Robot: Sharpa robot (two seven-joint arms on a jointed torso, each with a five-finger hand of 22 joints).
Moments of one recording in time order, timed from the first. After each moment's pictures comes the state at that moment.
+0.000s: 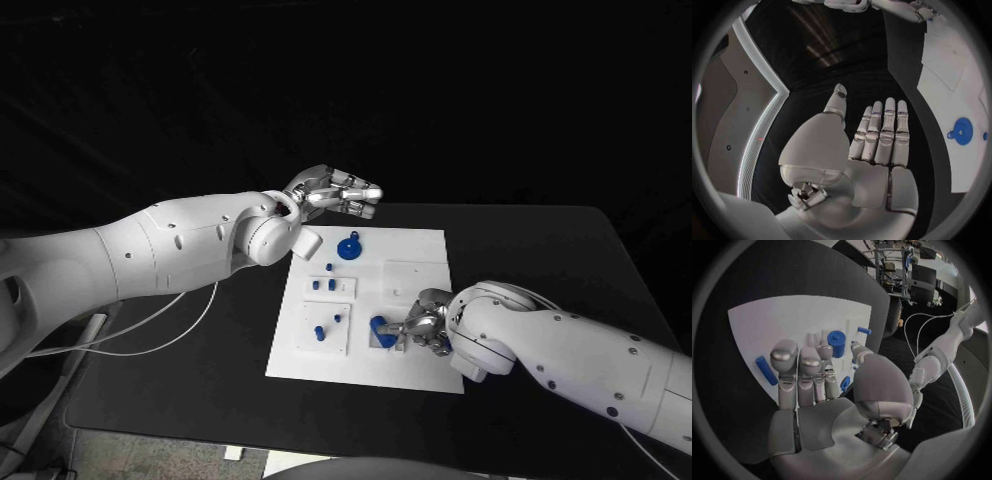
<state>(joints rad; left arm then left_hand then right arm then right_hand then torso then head) 1.26 -0.76 -0.08 1.27 -0.24 -0.11 0.29 1.29 -0.04 -0.10 -0.04 0.08 0.97 0.16 0.06 0.06 1.09 0.14 0.06 0.06 1.11 0.14 0.06 0.07 0.04 0.95 0.12 0.12 0.09 1.08 -0.50 -0.04 1.42 -1.03 -0.04 -0.68 1.03 -0.18 0.23 0.24 0.05 1.18 0.05 0.06 0.13 1.33 -0.04 0.76 1.12 1.46 -0.09 0.97 1.13 0.06 1.46 -0.12 0.82 1.31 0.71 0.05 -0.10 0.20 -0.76</state>
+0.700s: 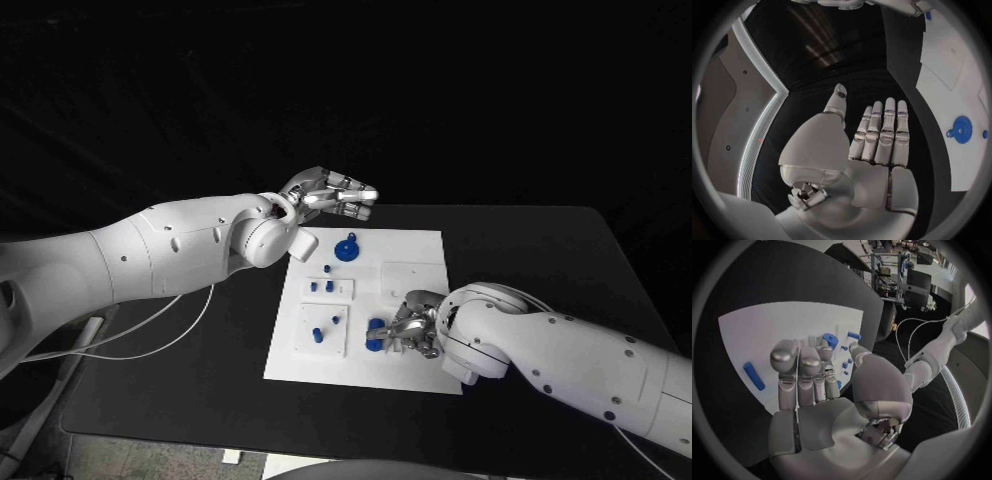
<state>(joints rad) 1.26 -0.76 -0.08 1.26 -0.24 -0.11 0.29 1.29 -0.04 -0.10 -0.04 0.08 0.97 0.16 0.06 0.06 1.09 0.14 0.06 0.06 1.11 0.14 0.06 0.07 0.04 0.95 0.12 0.12 0.09 1.08 -0.50 -0.04 1.45 -1.03 -0.02 -0.65 1.02 -0.14 0.24 0.17 0.05 1.18 0.06 0.06 0.15 1.33 -0.04 0.78 1.14 1.46 -0.09 0.97 1.14 0.06 1.46 -0.12 0.83 1.31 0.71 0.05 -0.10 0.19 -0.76</state>
